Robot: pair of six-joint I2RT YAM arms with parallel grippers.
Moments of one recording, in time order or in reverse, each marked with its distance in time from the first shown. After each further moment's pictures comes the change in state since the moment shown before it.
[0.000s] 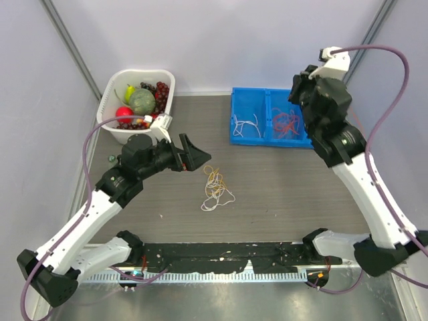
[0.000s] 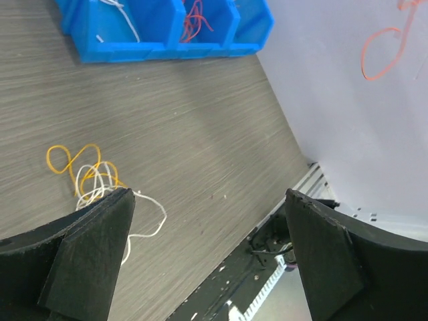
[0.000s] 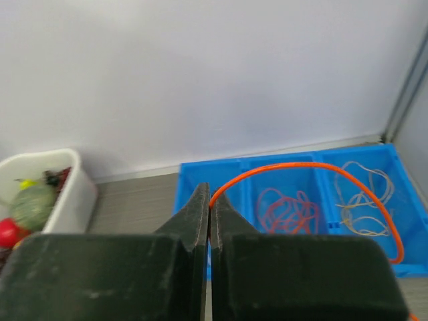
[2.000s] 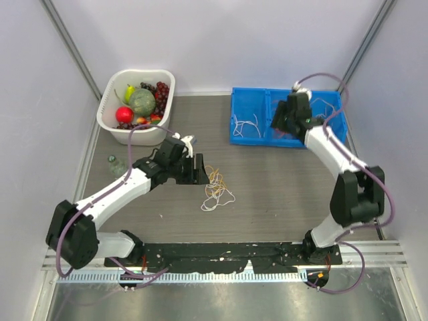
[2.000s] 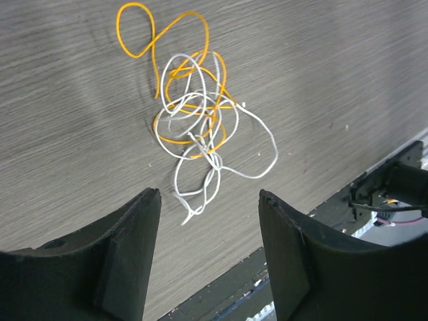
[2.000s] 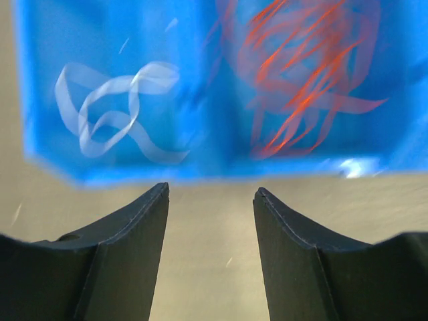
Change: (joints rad) left arm 0.000 0.296 -0.088 -0.167 -0.005 0.135; right arm -0.375 0.511 -0.170 -0.046 -0.370 0.187
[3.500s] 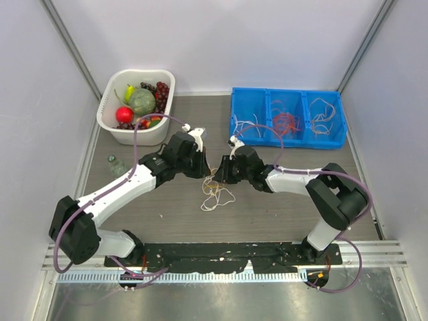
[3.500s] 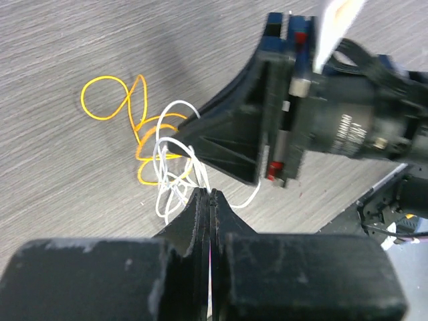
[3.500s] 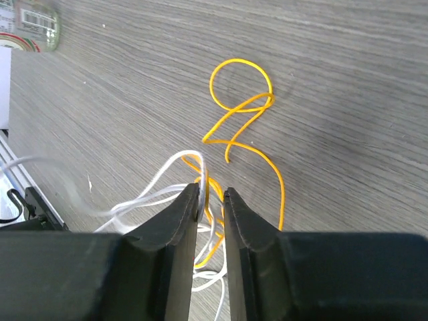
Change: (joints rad) left arm -0.090 0.092 0.111 0.045 -0.118 0.065; right arm 0.553 -0.043 -0.595 0.633 -0.380 0.262
